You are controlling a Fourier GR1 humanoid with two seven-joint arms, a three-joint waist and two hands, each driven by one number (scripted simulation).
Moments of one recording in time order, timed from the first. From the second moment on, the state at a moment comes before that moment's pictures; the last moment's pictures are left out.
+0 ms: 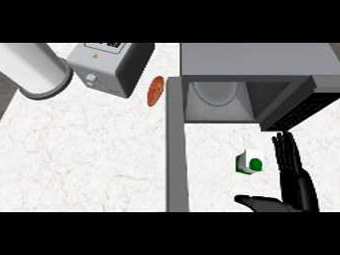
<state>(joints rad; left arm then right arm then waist) 0.38 0.03 0.29 -2.22 0.37 -0.37 -0.01 0.17 -0.09 0.07 -1.50 -0.09 -0.06 -0.48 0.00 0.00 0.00</state>
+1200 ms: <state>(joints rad) 0.42 0.02 0.32 -2.25 0.40 -0.41 0.00 -0.09 -0.11 -0.11 -0.89 0.00 -0.13 -0.78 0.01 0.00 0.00</state>
